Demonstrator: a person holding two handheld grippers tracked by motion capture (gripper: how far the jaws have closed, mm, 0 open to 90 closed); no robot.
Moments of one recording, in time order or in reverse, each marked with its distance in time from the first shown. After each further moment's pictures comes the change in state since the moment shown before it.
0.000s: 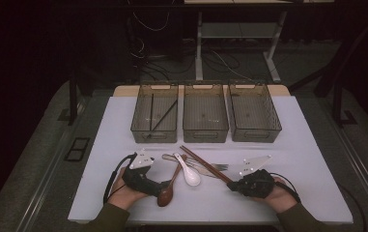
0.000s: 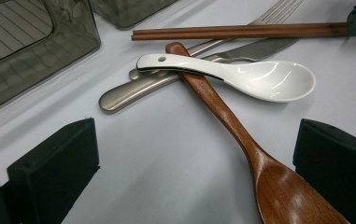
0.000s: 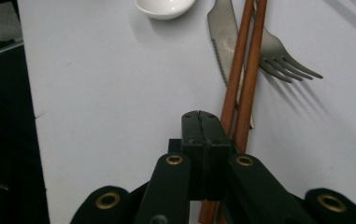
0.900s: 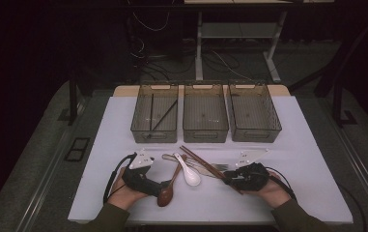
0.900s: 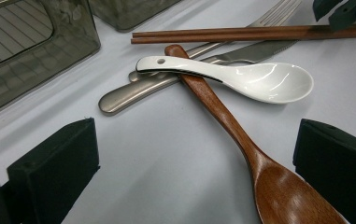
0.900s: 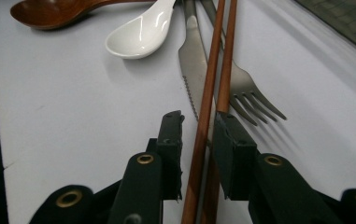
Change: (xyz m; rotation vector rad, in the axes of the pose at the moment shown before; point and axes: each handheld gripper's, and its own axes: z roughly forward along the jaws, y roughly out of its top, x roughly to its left) left arm 0.000 0.000 -0.001 -0.003 -0.003 0.005; right arm -0.008 0.016 0.010 -0.051 -0.059 0.042
